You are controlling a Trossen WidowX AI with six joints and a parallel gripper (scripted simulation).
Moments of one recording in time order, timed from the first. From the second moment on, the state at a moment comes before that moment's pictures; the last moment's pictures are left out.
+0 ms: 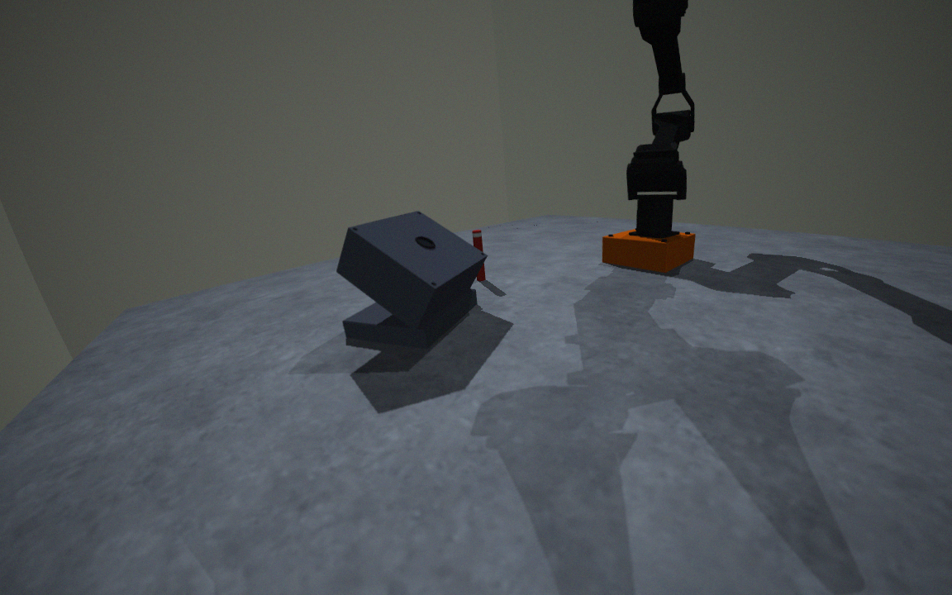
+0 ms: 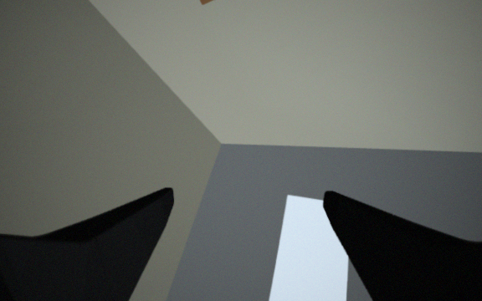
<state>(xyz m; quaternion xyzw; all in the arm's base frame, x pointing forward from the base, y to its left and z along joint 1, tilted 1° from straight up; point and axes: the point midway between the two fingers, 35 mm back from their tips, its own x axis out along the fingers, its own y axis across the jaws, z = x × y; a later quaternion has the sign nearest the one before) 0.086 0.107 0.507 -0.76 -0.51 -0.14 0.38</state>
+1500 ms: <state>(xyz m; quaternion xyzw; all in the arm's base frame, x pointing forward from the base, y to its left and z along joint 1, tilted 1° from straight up) 0.316 0.041 0.351 -0.63 -0.01 0.17 0.75</state>
